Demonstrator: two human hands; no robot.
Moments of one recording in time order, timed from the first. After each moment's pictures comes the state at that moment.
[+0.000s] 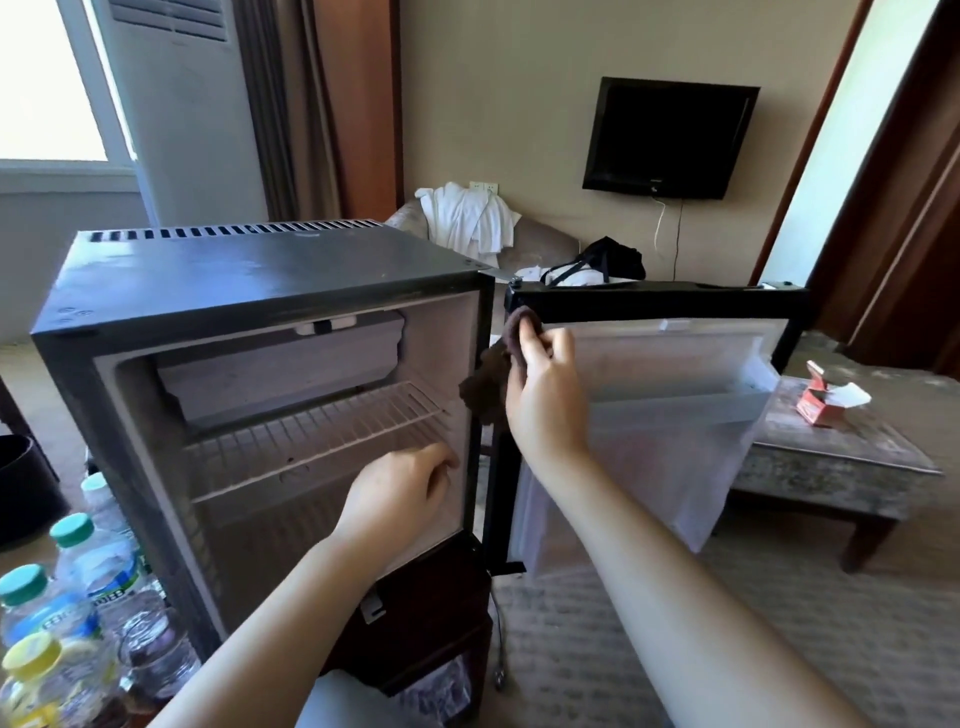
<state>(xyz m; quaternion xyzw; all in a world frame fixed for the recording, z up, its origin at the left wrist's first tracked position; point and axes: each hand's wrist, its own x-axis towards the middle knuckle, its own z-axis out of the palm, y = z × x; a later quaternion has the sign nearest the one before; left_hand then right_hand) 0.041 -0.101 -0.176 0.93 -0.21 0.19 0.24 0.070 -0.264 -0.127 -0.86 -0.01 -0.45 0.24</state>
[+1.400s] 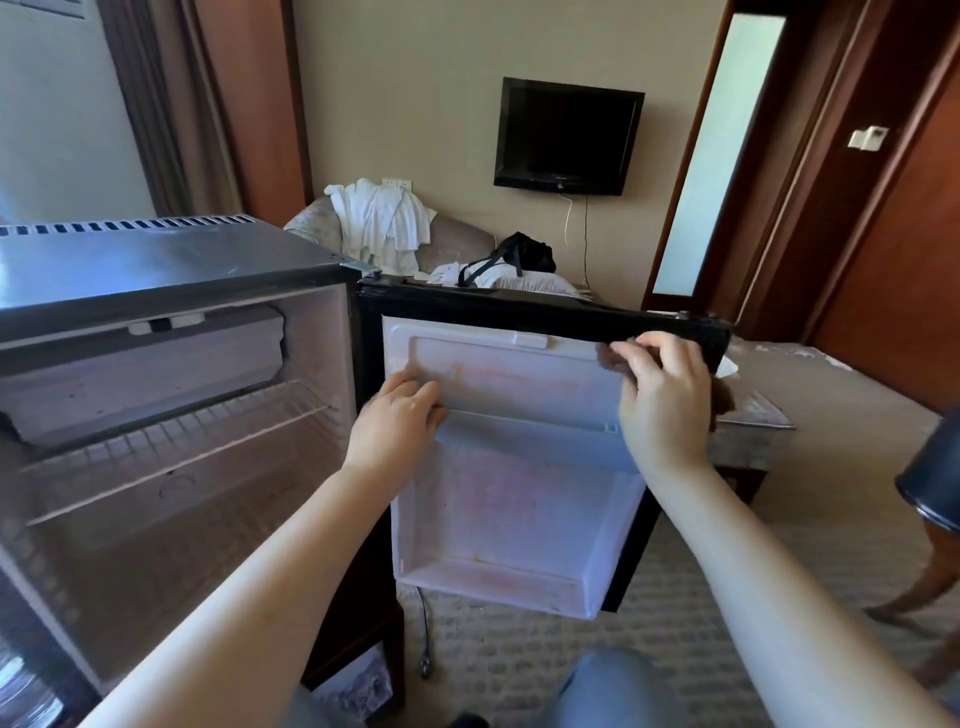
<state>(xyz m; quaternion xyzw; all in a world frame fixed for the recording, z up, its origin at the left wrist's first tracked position) 0.069 -0.230 -0.168 0.87 -0.31 0.29 0.25 -0.033 -0.488 -0.126 -0.81 0.03 -0.59 0.02</state>
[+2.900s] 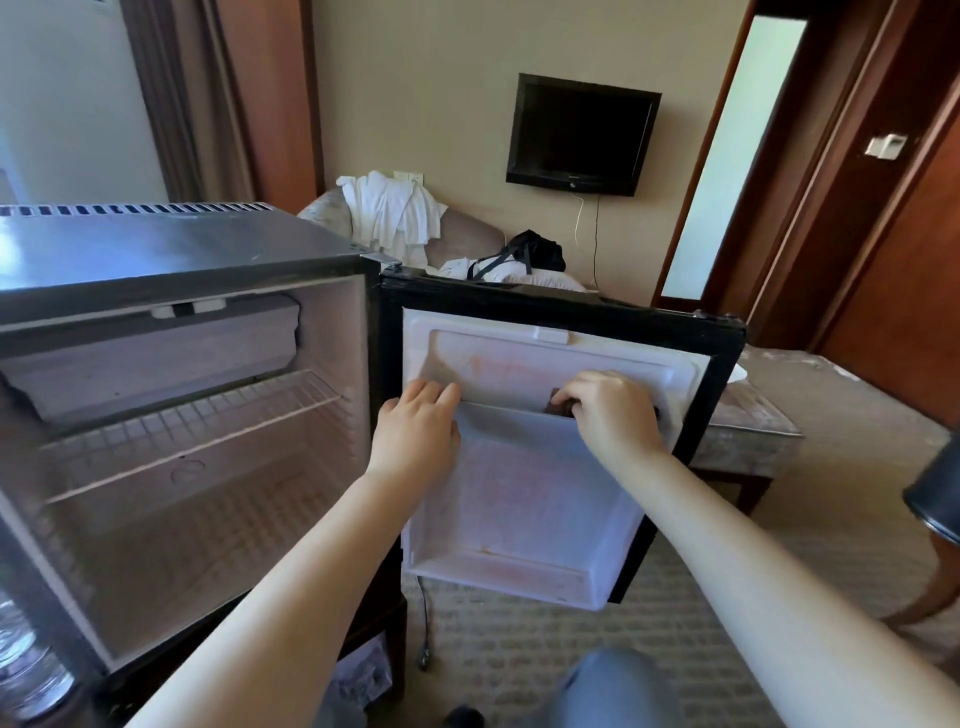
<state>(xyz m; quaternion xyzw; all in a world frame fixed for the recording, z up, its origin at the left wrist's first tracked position) 0.054 -0.234 -0.175 0.89 -0.28 0.34 0.13 -0.006 -0.457 -0.137 -0.95 -0.03 -0.30 0.06</state>
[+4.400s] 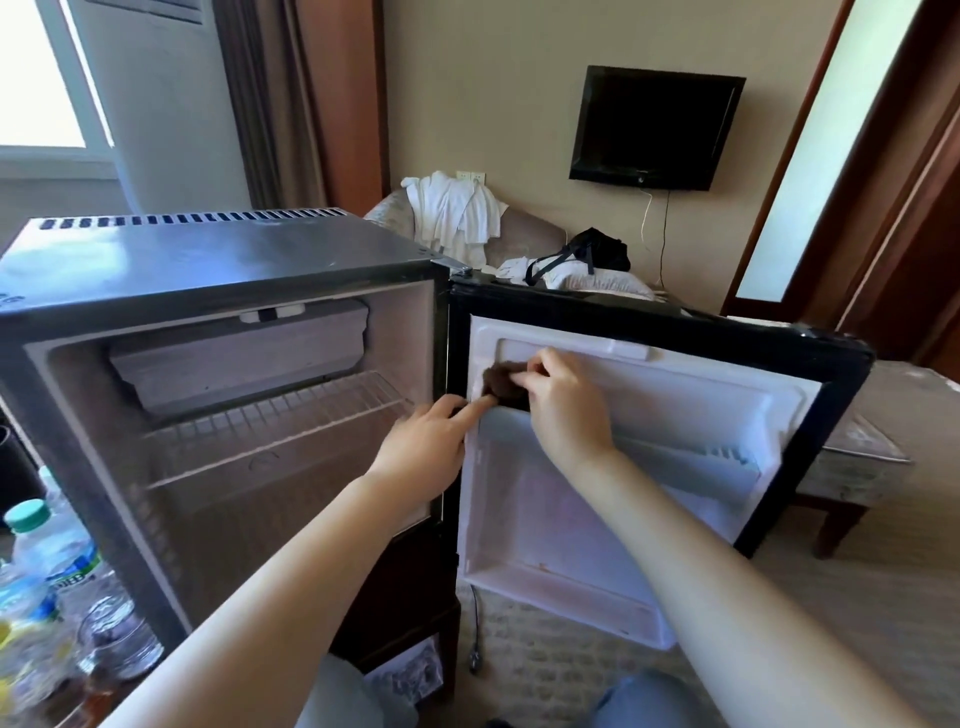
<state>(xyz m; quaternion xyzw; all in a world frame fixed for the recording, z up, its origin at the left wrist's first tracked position) 0.070 -0.178 -0.171 0.94 -0.28 0.16 0.10 0.056 -0.358 -0.145 -0.93 -0.08 -0.33 0.14</state>
